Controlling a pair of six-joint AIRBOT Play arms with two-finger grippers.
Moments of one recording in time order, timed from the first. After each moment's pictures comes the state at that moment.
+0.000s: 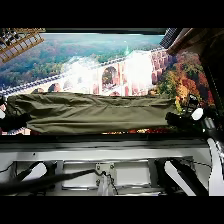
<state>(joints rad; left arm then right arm) 0.52 -1.12 0.66 1.64 -0.90 -1.63 -0.33 -0.94 0.56 -1.45 1.02 1.59</state>
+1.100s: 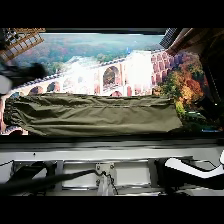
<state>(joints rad) -0.18 -1.05 1.12 1.46 -0.76 -1.70 -0.86 -1.32 1.02 -1.04 1.15 1.25</state>
